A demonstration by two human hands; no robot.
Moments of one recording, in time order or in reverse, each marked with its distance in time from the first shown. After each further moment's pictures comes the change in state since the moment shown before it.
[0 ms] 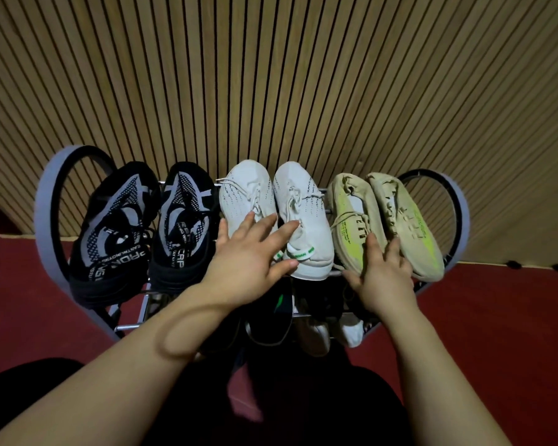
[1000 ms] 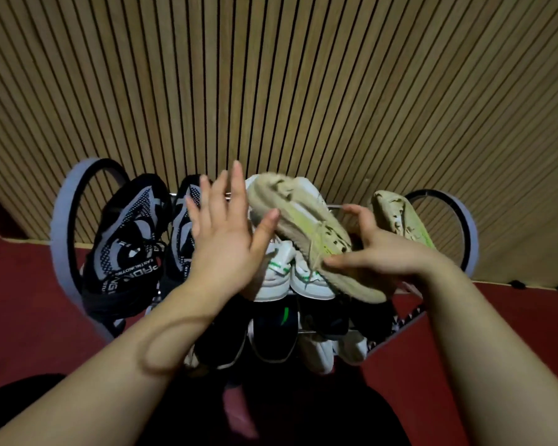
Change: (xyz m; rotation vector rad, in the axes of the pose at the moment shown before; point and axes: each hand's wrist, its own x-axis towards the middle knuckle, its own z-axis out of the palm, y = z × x) left_hand -0.003 -0.009 -0.043 -0.329 0.453 -0.212; right_hand 0.024 -0.045 -0.082 0.335 -0.446 -0.368
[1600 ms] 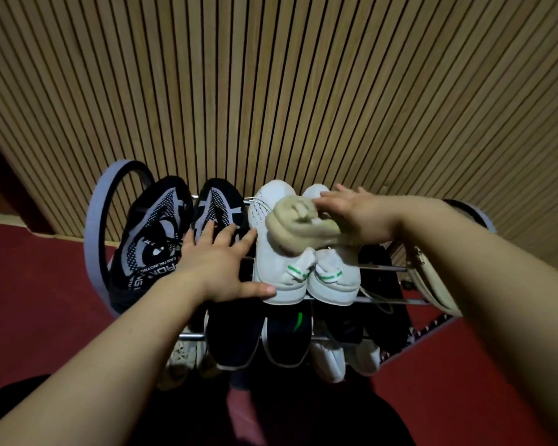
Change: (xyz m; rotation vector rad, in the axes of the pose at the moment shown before) left_hand 0.003 -0.044 -0.018 0.564 -0.659 -0.102; right_hand 0.056 -0.046 -0.020 -0.826 -0.125 -0.244
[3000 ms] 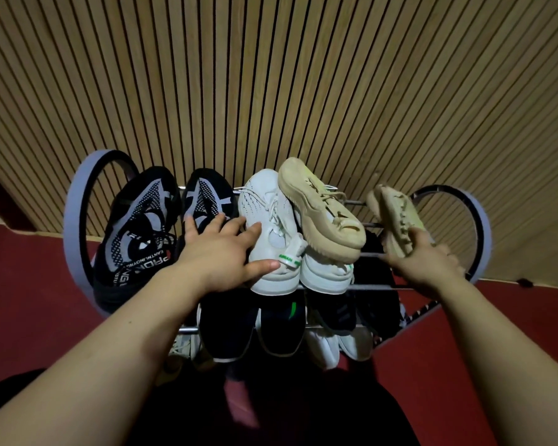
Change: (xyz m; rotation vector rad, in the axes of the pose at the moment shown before) left_hand 0.009 0.011 0.001 0.019 0.056 0.116; right_hand -0.049 0.056 0.118 0.438 0.276 0.967
